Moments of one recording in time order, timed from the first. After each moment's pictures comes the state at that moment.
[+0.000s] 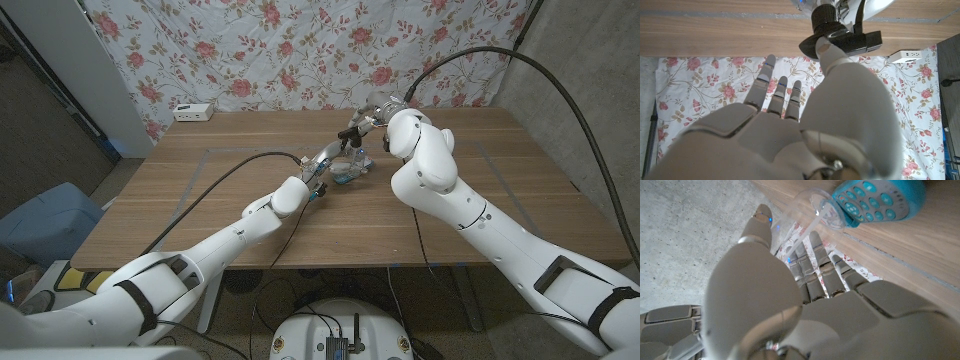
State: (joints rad) left arm 0.57 0.34 0.77 -1.08 0.07 -0.44 0.17; left_hand 1.17 -0.03 0.29 -0.22 0.26 0.62 -0.02 0.66 0.22 0.66 -0.10 0.62 0.61 0.82 -0.05 0.23 0.45 0.26 -0.04 0.18 0.16; right arm -0.59 -0.49 -0.79 -2.20 -0.87 -1.08 0.50; right_hand 1.20 0.03 0.43 -0.18 0.19 1.00 -0.20 0.37 0.24 0.33 0.00 0.20 0.20 0.29 0.05 0.21 0.21 0.54 0.17 0.18 0.17
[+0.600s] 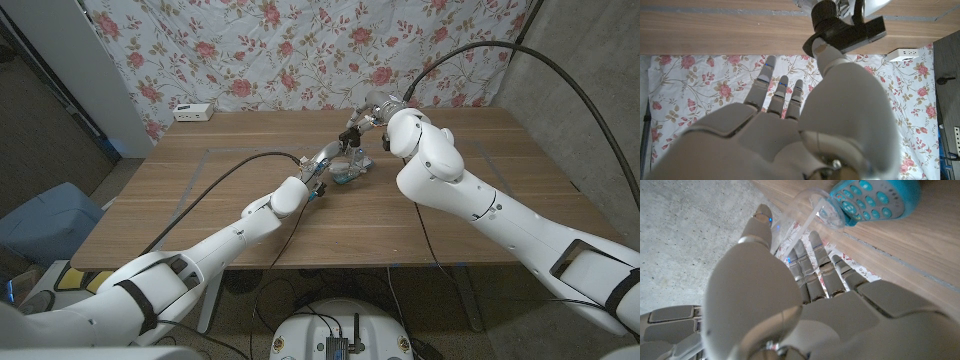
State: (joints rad) left arm 0.57 0.34 0.77 -1.08 0.07 -0.44 0.17; left_hand 1.17 -0.03 0.29 -0.22 0.26 0.62 -0.02 0.66 0.22 0.66 -0.10 0.62 0.61 0.82 -0.05 0.23 0.46 0.26 -0.04 0.18 0.16; right arm -0.50 -0.58 -0.87 -2.23 -0.64 -1.14 0.33; right_hand 1.22 0.05 0.43 -0.18 0.19 1.04 -0.21 0.38 0.23 0.35 -0.02 0.21 0.20 0.29 0.04 0.22 0.21 0.53 0.16 0.18 0.17
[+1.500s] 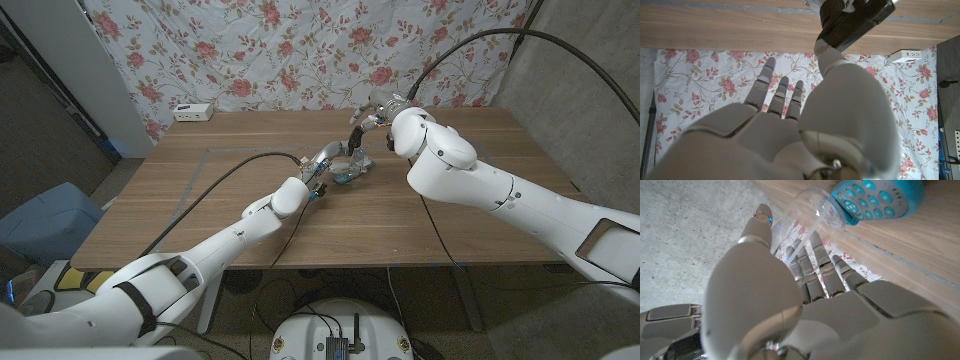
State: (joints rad) left arm 0.58 0.34 0.77 -1.10 0.08 -0.43 0.19; left_hand 1.17 -0.03 0.29 -0.22 0.26 0.62 -0.02 0.67 0.22 0.66 -0.10 0.62 0.61 0.83 -0.05 0.23 0.45 0.26 -0.04 0.18 0.16; right arm -0.37 -0.71 -0.99 -2.31 -0.36 -1.24 0.12; right_hand 1.20 0.05 0.41 -0.15 0.19 0.91 -0.22 0.29 0.20 0.34 -0.03 0.21 0.20 0.28 0.04 0.22 0.21 0.50 0.16 0.18 0.17
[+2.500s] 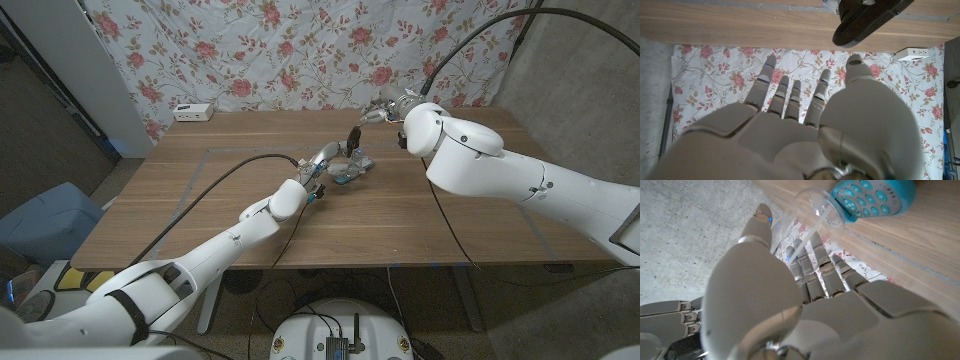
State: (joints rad) left arm 0.62 0.37 0.75 -1.18 0.09 -0.41 0.20; left_hand 1.17 -0.03 0.29 -0.22 0.25 0.62 -0.02 0.68 0.22 0.67 -0.09 0.62 0.60 0.83 -0.05 0.23 0.45 0.26 -0.04 0.18 0.16; right arm -0.27 -0.82 -1.03 -2.44 -0.11 -1.36 -0.06; right_hand 0.81 -0.01 0.25 -0.02 0.18 0.71 -0.10 0.21 0.22 0.32 0.07 0.20 0.20 0.29 0.07 0.22 0.21 0.53 0.16 0.19 0.17
